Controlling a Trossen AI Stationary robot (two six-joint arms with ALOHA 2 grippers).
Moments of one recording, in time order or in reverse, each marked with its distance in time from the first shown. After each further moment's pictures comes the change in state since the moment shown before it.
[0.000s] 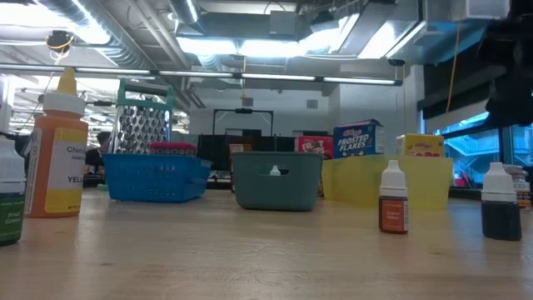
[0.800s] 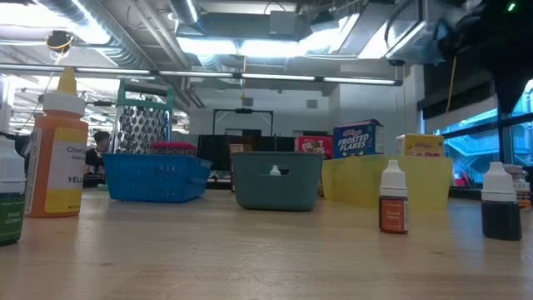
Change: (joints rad) left arm 0.000 -0.023 0.000 0.012 -0.001 0.017; right arm -0.202 0.793 0.557 -0.717 -0.035 0.113
